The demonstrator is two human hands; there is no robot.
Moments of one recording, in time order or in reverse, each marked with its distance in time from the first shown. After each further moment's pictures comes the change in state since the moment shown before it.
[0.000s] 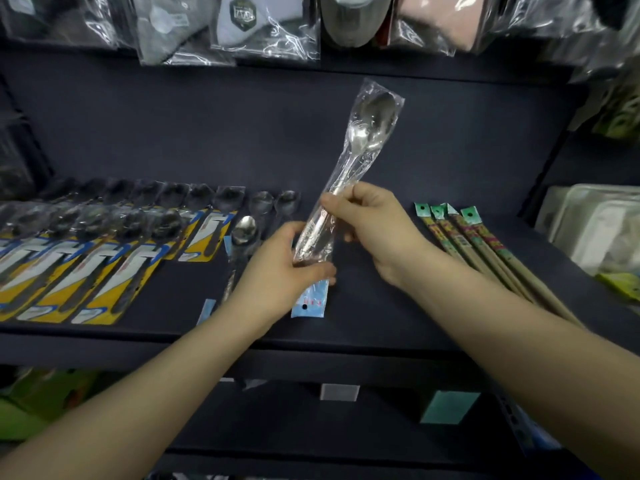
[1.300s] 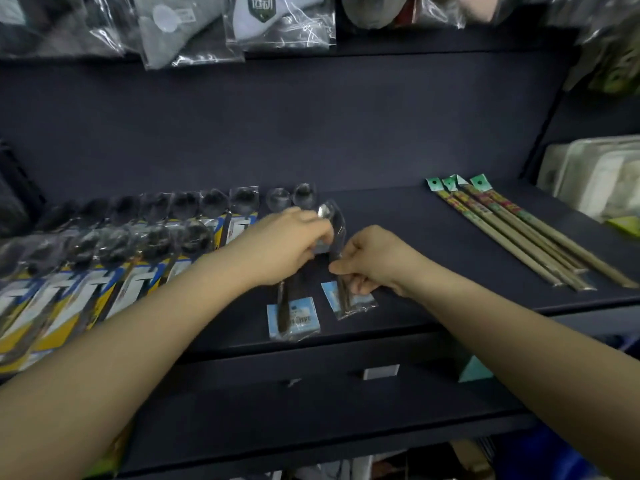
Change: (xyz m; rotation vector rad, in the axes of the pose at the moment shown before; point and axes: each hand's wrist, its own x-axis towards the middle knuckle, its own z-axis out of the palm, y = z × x) left_hand 0.049 0.006 -0.087 1.216 -0.477 0.555; right_hand -0.011 0.024 0.058 -0.400 -0.041 0.466
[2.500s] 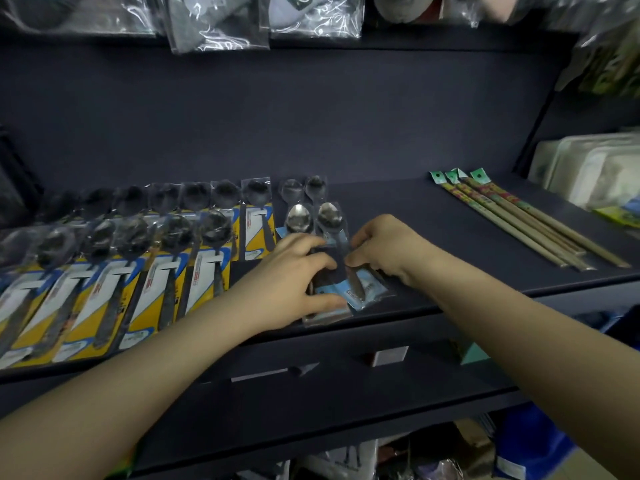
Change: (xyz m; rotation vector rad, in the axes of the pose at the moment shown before) left_hand -0.063 0.000 0.018 -0.240 -0.081 -0.083; right_hand -0.009 -0.021 0.026 -0.148 0.170 0.061
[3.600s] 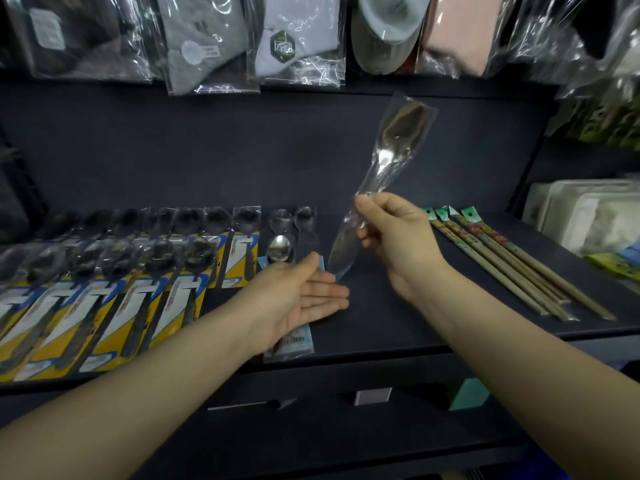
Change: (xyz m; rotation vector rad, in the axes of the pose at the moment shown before) left_hand 0.030 0.049 -0.011 -1.581 0.112 -0.626; right_hand 0.001 -0.006 -0.044 0.878 0.196 -0.381
